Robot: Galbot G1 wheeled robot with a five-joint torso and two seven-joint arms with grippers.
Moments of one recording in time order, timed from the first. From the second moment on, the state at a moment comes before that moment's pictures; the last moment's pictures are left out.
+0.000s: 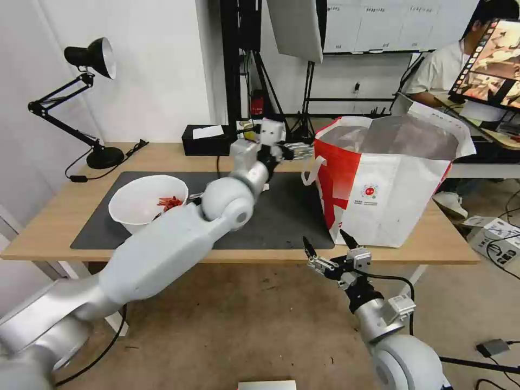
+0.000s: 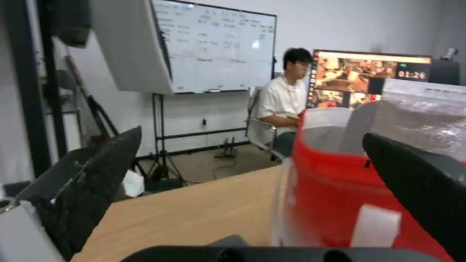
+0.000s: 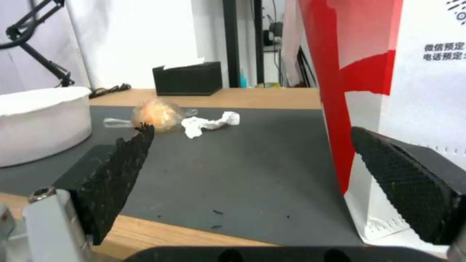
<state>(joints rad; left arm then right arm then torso) 0.30 -1.06 0.36 -1.74 -0.88 0.09 -0.33 -1.52 1.24 0.40 2.18 0.32 -0.05 -0.02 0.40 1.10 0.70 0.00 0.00</state>
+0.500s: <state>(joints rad) 0.69 -0.96 0.09 -1.86 -0.74 0.00 -0.27 -1.48 1.23 0.39 2.15 0.30 0.04 0.03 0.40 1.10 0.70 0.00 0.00</state>
